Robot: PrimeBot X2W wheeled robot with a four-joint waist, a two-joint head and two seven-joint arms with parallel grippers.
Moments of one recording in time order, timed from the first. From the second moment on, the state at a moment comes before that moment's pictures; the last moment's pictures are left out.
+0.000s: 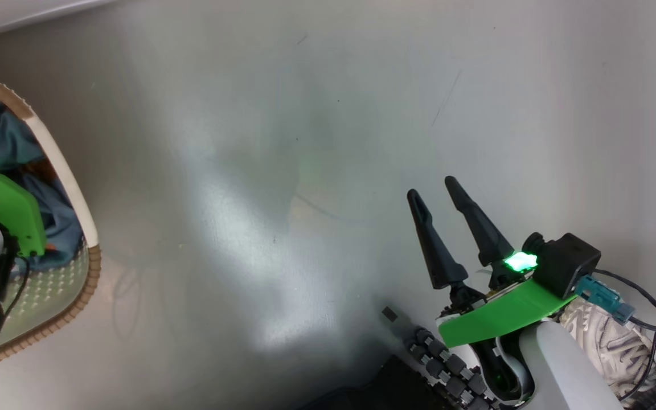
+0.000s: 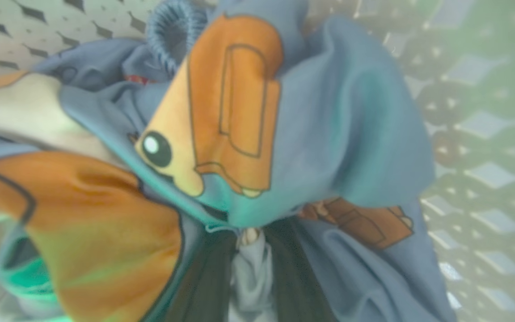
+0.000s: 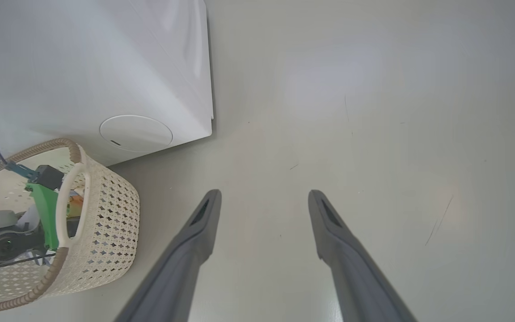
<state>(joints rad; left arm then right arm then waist) -0.97 0.39 -0.51 1.10 -0.51 -0.02 -0.02 -0.31 -0.05 0.27 0.12 0.45 0.13 -0.25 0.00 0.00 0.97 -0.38</state>
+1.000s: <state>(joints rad) -0.70 0.22 -0.42 0.85 -0.54 -0.06 -0.25 -0.32 -0.05 0.14 0.18 0.33 0.13 -0.25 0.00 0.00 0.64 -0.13</state>
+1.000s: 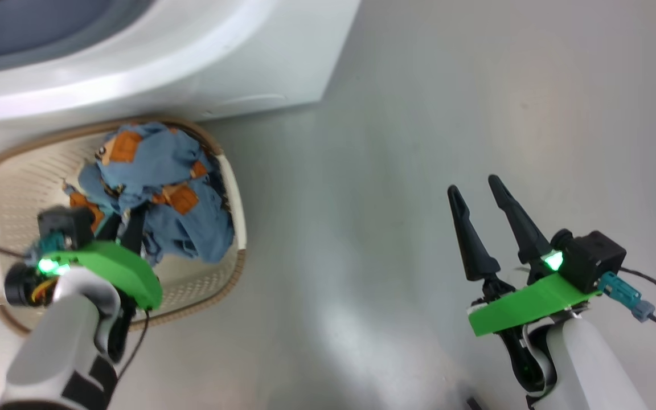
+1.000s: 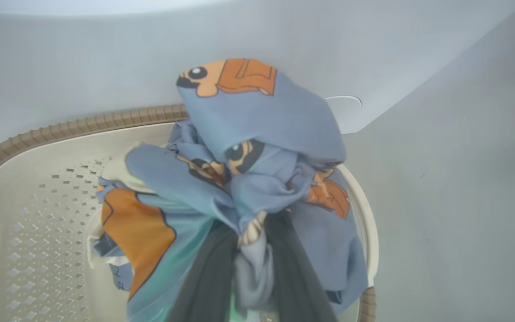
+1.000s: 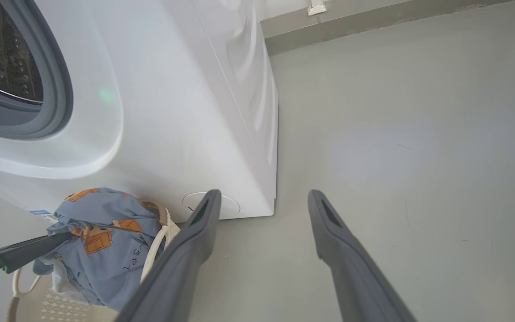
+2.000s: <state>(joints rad) -0.28 0.10 -0.06 0.34 -0.32 -0.10 -0.25 -0.20 -0.06 0.08 0.21 0.29 0.13 -0.25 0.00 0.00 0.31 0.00</state>
